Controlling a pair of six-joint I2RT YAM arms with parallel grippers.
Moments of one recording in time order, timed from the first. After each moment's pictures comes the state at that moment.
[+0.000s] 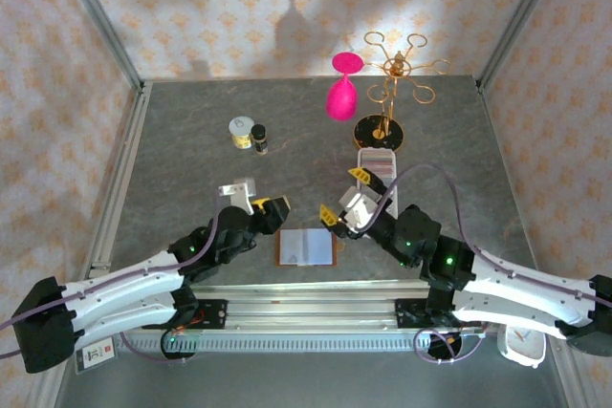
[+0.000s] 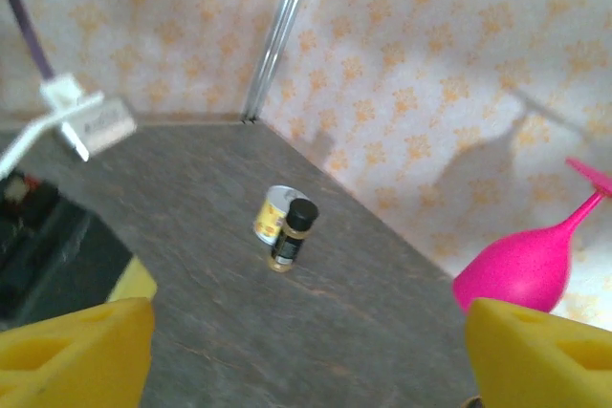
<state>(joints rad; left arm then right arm) -0.86 0.86 0.41 0.10 -0.34 -0.83 1.15 0.72 0.62 0.02 0.43 -0.52</state>
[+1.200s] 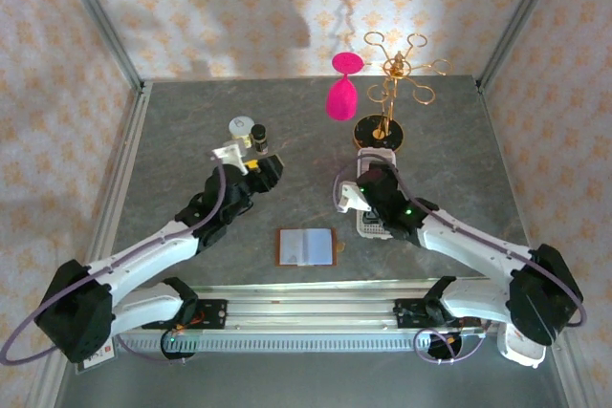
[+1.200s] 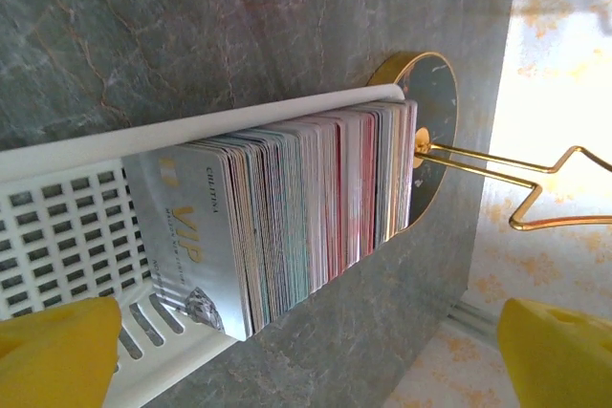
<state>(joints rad) -0.50 1.07 0.45 0.33 -0.17 -0.87 0.70 1.19 0.68 -0.34 0.49 -1.01</state>
